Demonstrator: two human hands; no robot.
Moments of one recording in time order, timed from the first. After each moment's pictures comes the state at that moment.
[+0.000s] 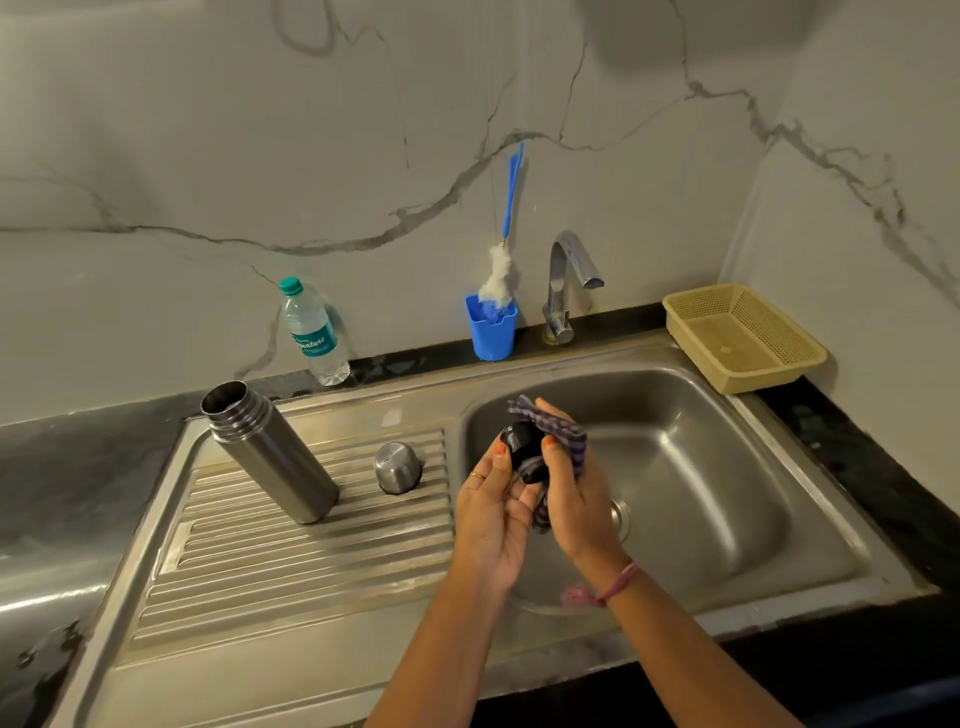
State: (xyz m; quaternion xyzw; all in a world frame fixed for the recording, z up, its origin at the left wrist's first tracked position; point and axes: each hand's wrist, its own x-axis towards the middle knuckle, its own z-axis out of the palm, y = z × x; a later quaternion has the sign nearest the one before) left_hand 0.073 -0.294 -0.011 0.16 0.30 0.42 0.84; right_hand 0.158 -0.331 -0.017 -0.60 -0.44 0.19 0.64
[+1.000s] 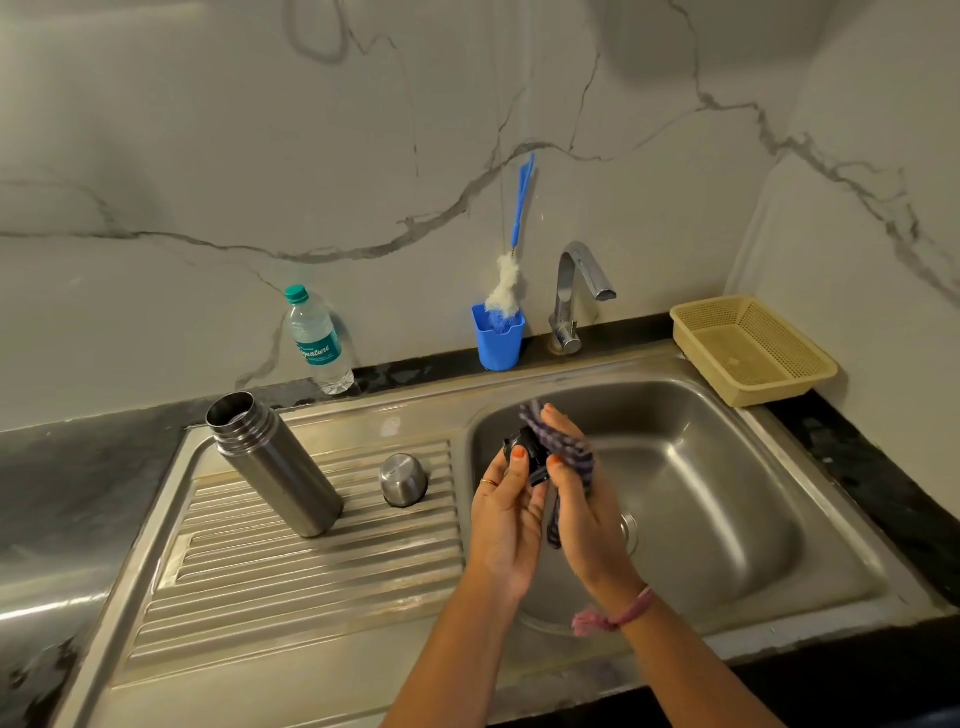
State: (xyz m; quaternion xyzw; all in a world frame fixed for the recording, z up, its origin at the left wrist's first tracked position) left_hand 0.076 -0.278 -0.028 0.21 0.31 0.41 0.83; right_hand 0.150 -0.326 -0.017 -0.55 -0.41 0.24 0.68
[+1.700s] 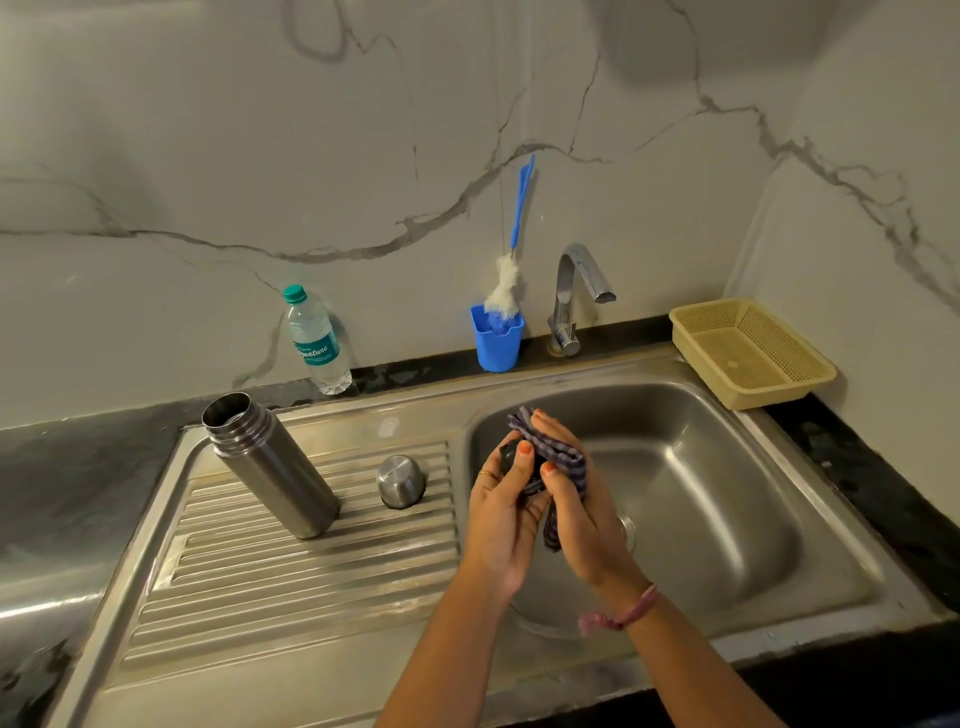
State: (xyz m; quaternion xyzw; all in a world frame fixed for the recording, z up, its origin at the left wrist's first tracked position) left_hand 0.076 -0.280 -0.010 0.26 0.27 0.39 0.84; right_hand 0.158 -0.324 -0.019 -0.53 -0.44 0.30 0.66
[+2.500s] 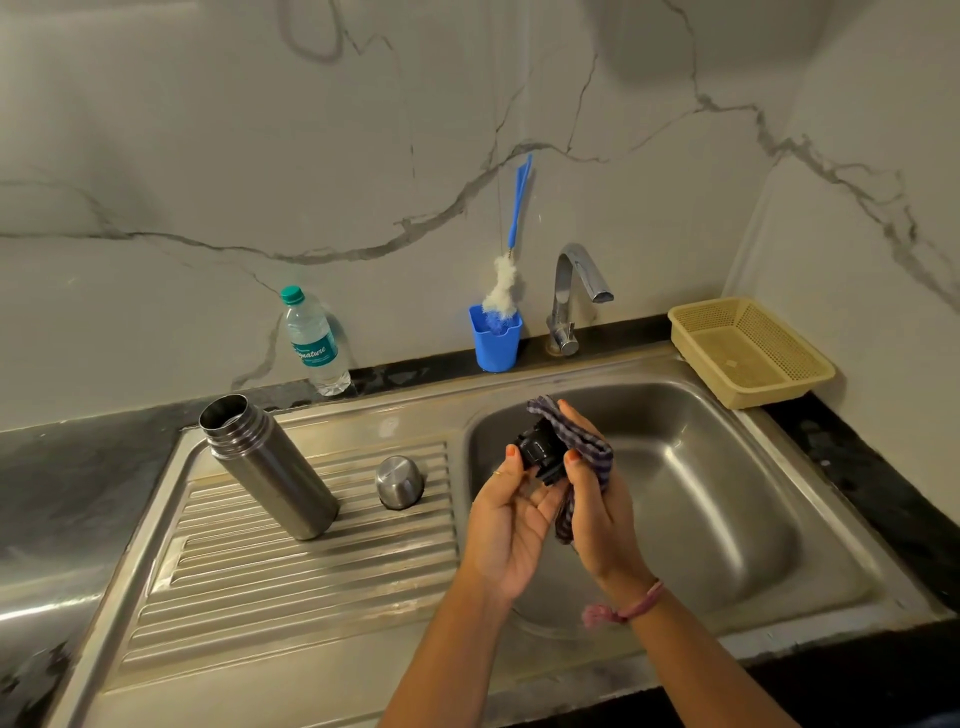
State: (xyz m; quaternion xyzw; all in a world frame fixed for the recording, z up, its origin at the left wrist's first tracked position) left_hand 0.077 -0.282 -0.010 0.18 0.27 0.37 0.87; right_hand 0.165 -0.328 -0.012 -0.51 -0.42 0.27 0.70
